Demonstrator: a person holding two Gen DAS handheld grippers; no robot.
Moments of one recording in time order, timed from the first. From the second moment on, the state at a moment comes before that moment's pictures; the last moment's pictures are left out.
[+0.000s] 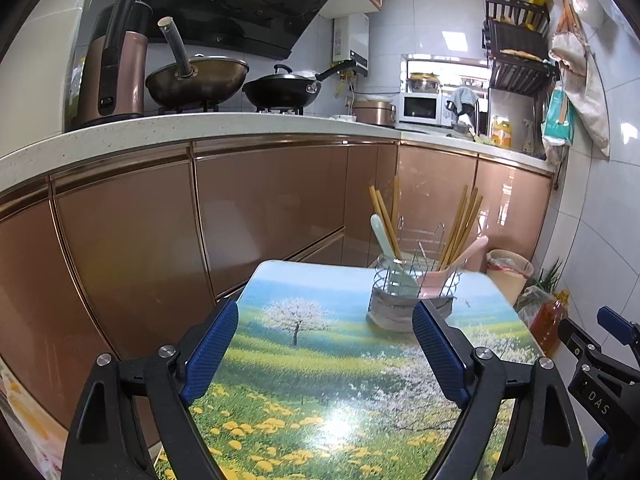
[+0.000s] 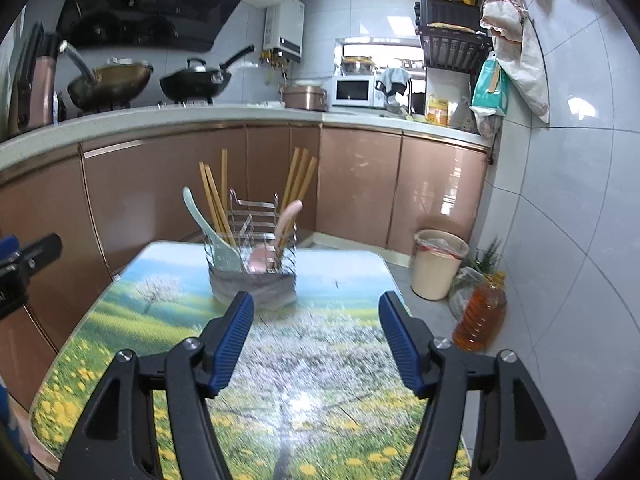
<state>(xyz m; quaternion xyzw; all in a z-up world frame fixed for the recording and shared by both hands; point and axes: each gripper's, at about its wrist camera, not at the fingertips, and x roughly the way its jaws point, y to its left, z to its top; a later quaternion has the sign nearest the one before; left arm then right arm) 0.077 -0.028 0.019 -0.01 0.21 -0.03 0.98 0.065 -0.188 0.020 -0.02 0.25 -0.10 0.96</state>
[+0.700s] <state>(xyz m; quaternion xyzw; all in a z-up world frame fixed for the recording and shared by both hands) 0.099 -0.009 -0.032 0.02 0.28 -0.01 0.96 0.075 -0.203 -0.016 -0.02 0.31 -0.13 0.94</state>
